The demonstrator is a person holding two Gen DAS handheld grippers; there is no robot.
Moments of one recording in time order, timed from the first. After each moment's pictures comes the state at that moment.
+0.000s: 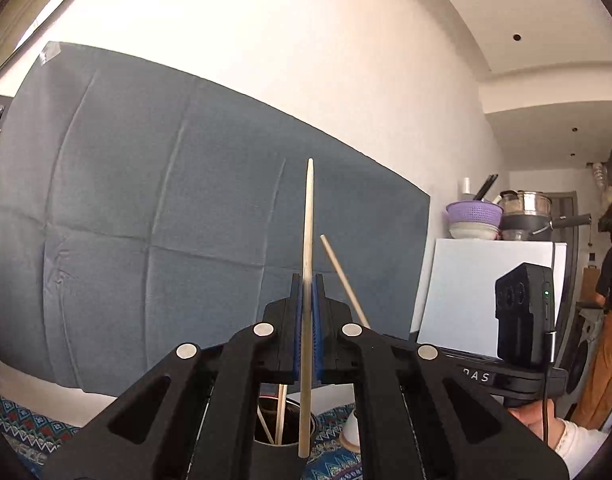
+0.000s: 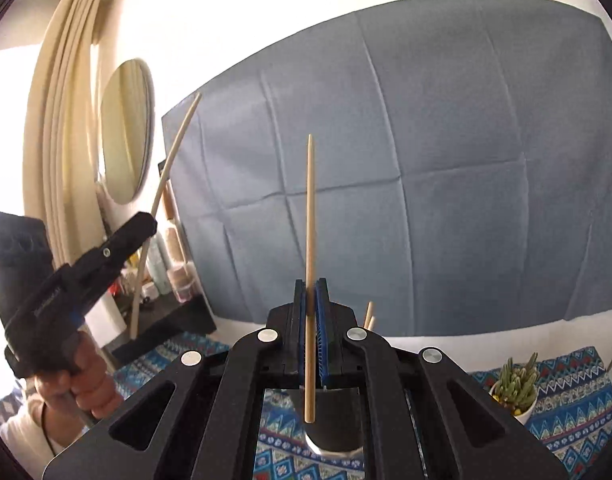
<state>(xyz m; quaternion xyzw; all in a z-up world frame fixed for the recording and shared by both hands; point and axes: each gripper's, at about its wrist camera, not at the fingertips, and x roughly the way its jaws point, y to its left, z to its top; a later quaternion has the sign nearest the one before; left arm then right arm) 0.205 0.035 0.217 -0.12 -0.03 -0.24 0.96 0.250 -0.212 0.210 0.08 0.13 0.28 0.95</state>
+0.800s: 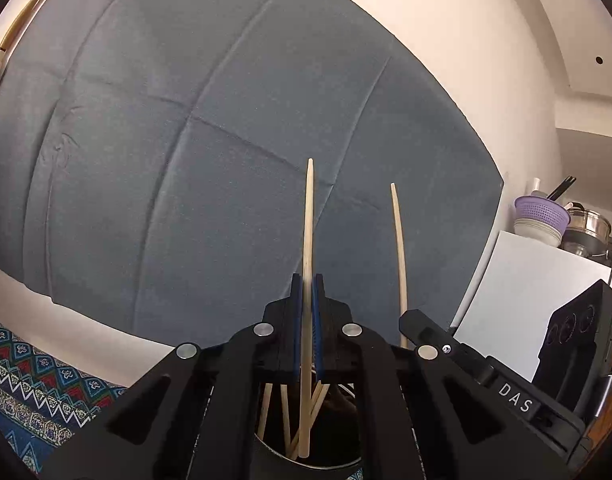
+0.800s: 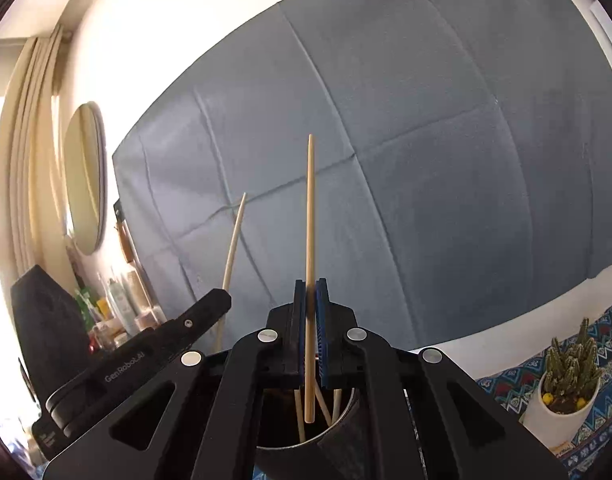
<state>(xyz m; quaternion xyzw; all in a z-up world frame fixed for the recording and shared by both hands) 0.305 0.007 0.135 -0.20 0.07 -0.18 0.96 0.322 -0.201 0.143 0.17 0.10 0.23 0.95</state>
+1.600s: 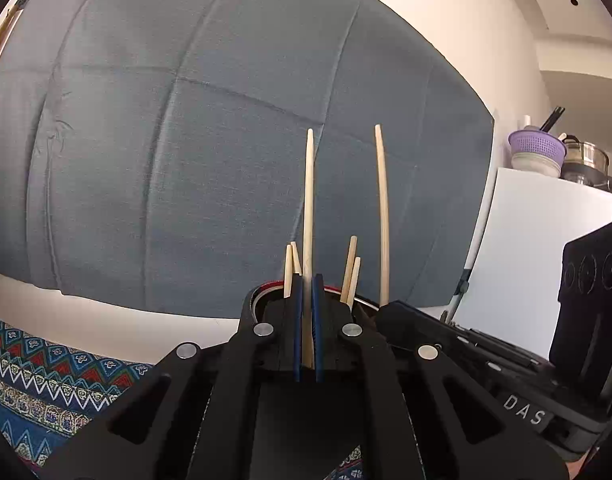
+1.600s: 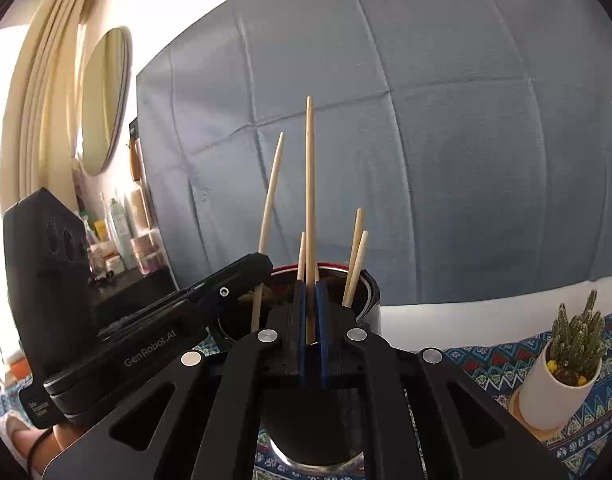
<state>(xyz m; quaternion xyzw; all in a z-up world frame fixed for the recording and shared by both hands) 0.294 -0.005 0.089 -0.11 0.10 -0.19 0.97 0.297 -0.177 0.095 0.06 0.15 0.26 0.95</state>
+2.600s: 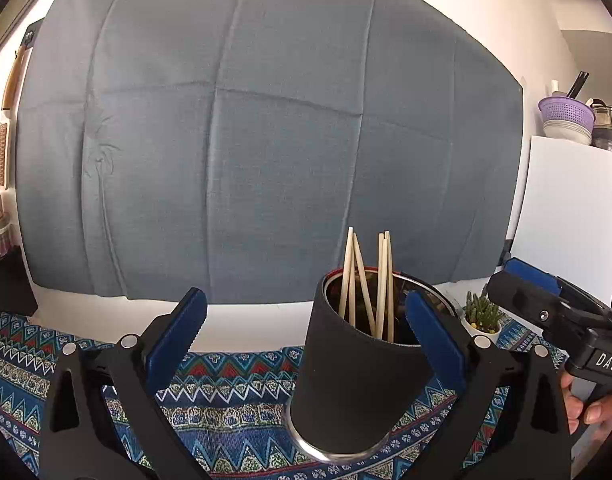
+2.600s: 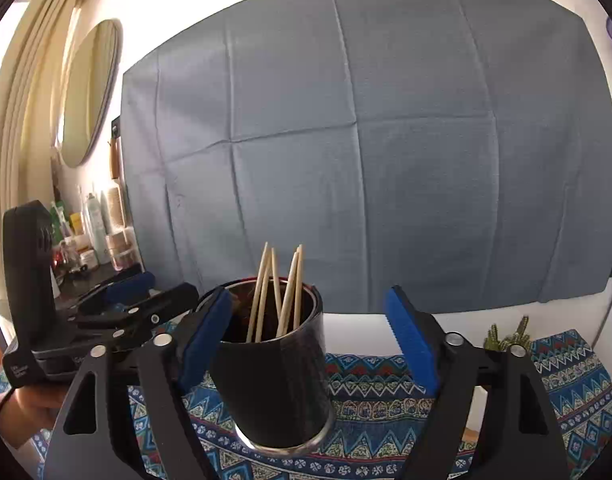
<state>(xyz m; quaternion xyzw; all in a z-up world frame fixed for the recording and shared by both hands) 0.281 0.015 0.110 -0.06 0.15 -0.12 0.98 0.270 -0.201 0.125 0.02 0.14 0.19 0.97</state>
